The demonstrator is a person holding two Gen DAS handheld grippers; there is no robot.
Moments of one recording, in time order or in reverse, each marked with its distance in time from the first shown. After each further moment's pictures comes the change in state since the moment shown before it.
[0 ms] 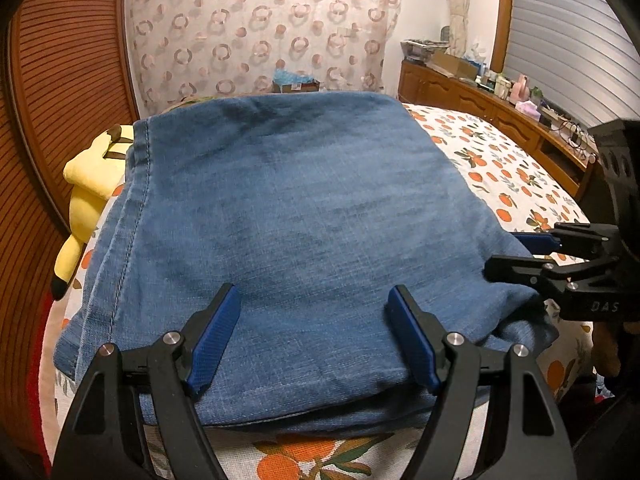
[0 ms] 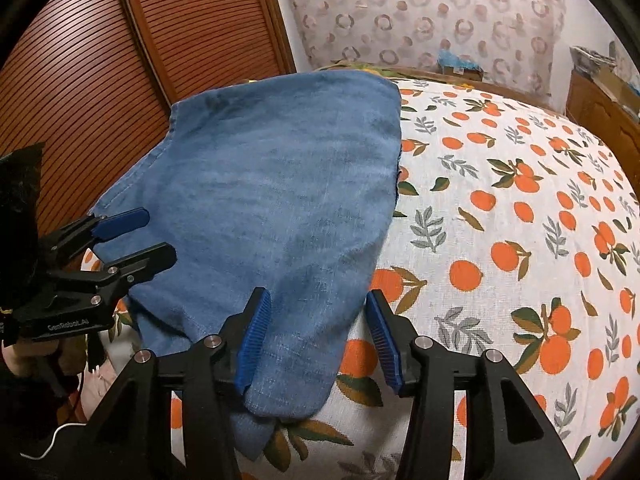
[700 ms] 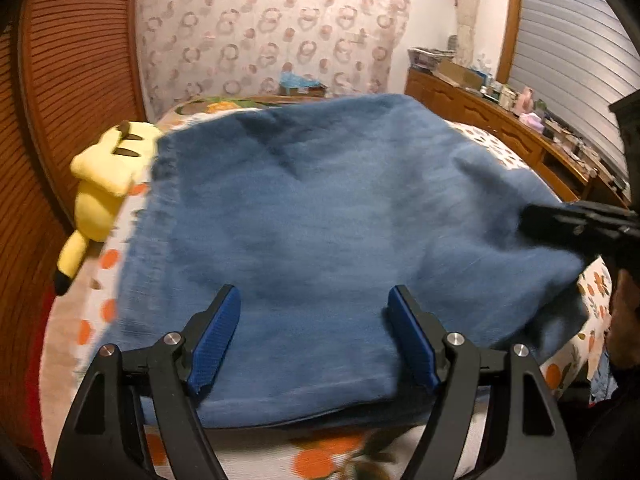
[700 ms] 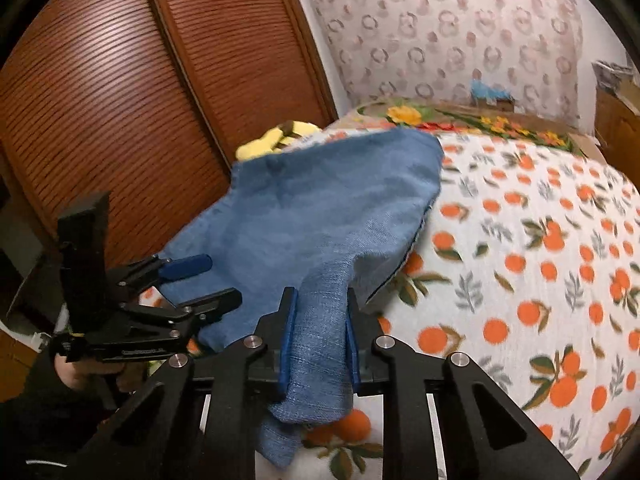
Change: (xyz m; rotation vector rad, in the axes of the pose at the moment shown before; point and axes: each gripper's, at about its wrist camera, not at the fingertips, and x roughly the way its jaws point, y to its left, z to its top) left arm -0.012 0.025 0.006 -0.048 -0.018 0.003; right arm -0.038 0.014 0.027 -0.028 -0.150 0.165
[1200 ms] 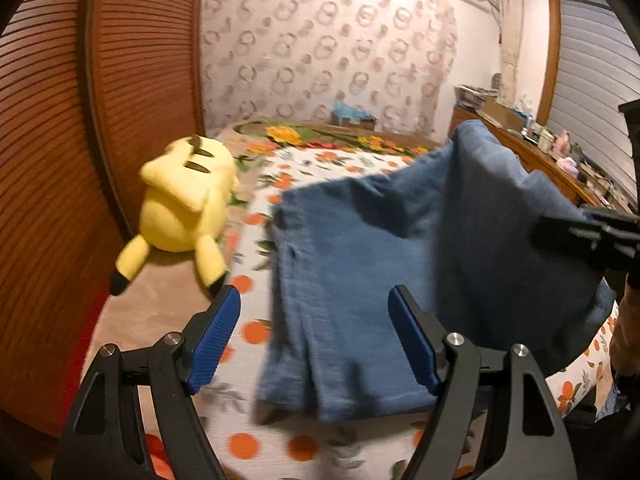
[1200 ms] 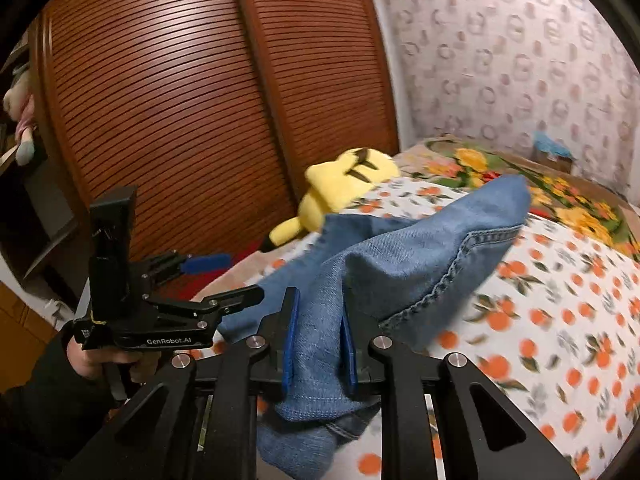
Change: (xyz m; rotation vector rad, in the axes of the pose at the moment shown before) left arm -0.054 0.083 0.006 -0.104 -0.107 0.127; right arm 0.040 0.061 0.045 -0.202 -0.019 0.147
